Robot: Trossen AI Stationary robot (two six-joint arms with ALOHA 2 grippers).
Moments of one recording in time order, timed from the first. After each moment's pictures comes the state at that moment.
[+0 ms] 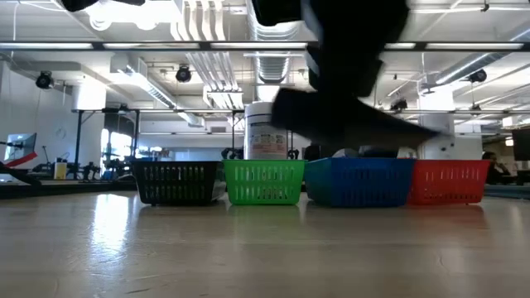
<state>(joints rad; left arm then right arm) -0.67 1.11 1.04 -0.71 -0.81 -0.92 0.44 2.06 1.63 -0.78 0.04 0.65</state>
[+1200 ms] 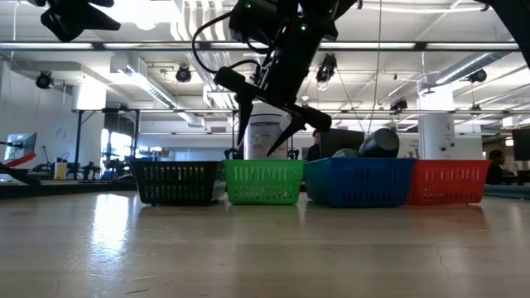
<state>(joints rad) -0.65 0.59 0.74 -0.69 -0.83 -0.66 -0.04 2.04 1.60 -0.65 0.26 1.25</state>
